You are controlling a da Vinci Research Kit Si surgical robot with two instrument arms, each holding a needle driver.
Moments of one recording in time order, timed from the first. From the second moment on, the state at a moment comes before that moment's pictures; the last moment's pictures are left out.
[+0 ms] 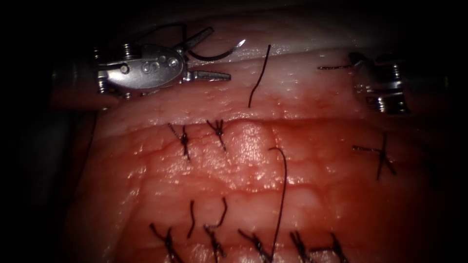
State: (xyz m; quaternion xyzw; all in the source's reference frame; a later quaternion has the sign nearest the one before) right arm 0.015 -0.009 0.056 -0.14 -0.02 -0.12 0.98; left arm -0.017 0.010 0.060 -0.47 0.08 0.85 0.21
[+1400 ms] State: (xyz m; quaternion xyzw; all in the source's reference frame) right arm 0.009 -0.011 0.061 -0.16 -0.23 -0.06 0.96; left arm -0.017 0.010 0.060 -0.48 0.08 0.85 0.21
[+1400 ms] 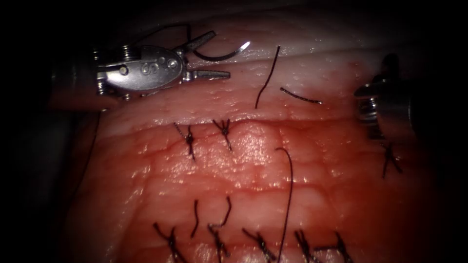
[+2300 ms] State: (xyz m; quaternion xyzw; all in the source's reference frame) right arm 0.010 -0.009 0.048 -0.11 0.23 0.13 0.96; left arm -0.017 0.010 0.060 -0.51 0.07 0.84 0.19
